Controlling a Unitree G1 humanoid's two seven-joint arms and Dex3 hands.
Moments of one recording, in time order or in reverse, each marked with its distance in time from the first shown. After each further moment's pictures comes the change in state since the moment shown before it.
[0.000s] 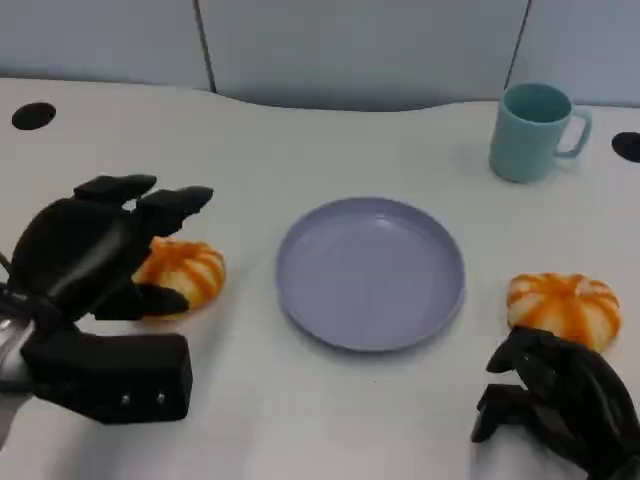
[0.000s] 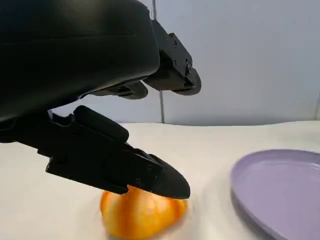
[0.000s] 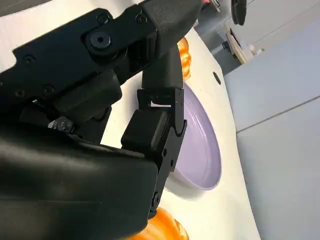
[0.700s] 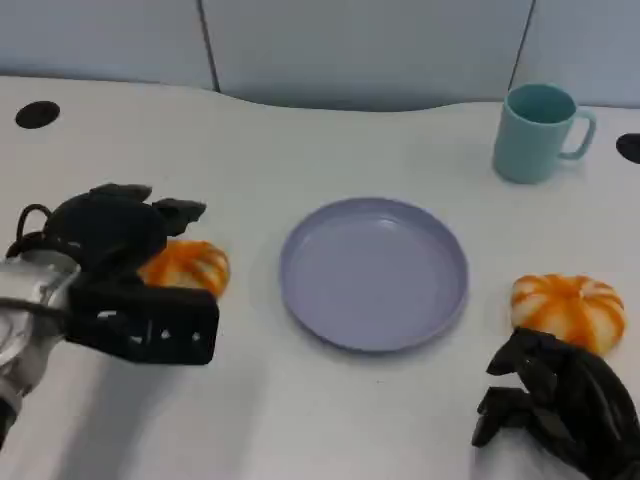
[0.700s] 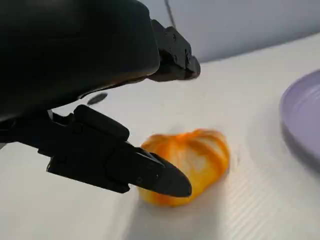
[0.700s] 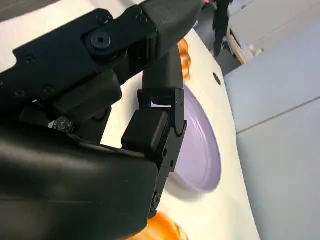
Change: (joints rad) left arm -0.314 -0.026 -0.261 0.413 0.044 0.206 -0.187; right arm 0.029 0.010 0.007 -0.051 0.002 0.018 -0.014
